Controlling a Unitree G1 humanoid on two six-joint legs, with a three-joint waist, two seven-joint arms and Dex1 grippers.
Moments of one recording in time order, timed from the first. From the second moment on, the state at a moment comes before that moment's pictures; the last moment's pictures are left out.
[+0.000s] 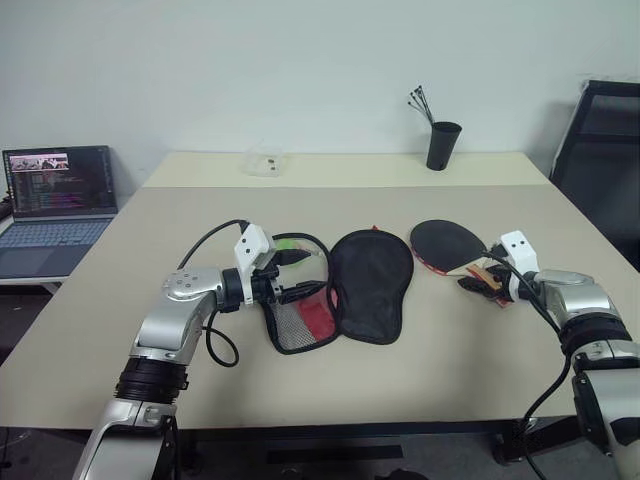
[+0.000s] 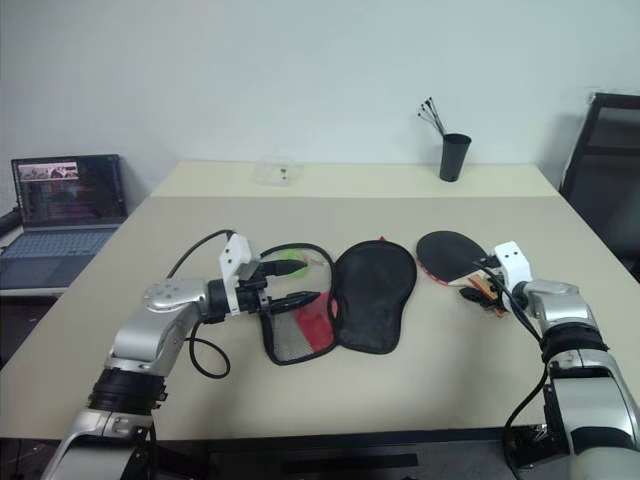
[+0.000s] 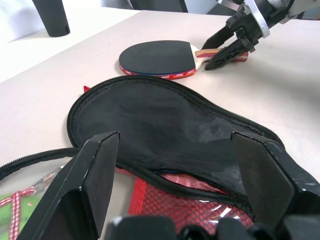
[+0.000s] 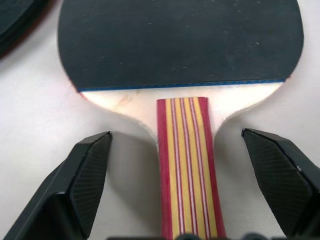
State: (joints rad) left arm -0.60 0.57 -0.02 0.18 -0.33 0.28 -1.06; right arm -0.90 -0.62 -0.02 0.96 0.08 0.38 0.72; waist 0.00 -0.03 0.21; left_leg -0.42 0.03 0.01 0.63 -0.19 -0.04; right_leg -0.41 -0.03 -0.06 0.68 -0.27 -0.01
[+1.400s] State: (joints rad) left arm -0.53 0.58 0.00 0.12 -0.33 0.30 -1.03; right arm -0.59 0.10 -0.11 -0.23 0.27 1.24 0.04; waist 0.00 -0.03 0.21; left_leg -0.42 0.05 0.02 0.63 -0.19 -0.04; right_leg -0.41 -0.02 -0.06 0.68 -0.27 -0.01
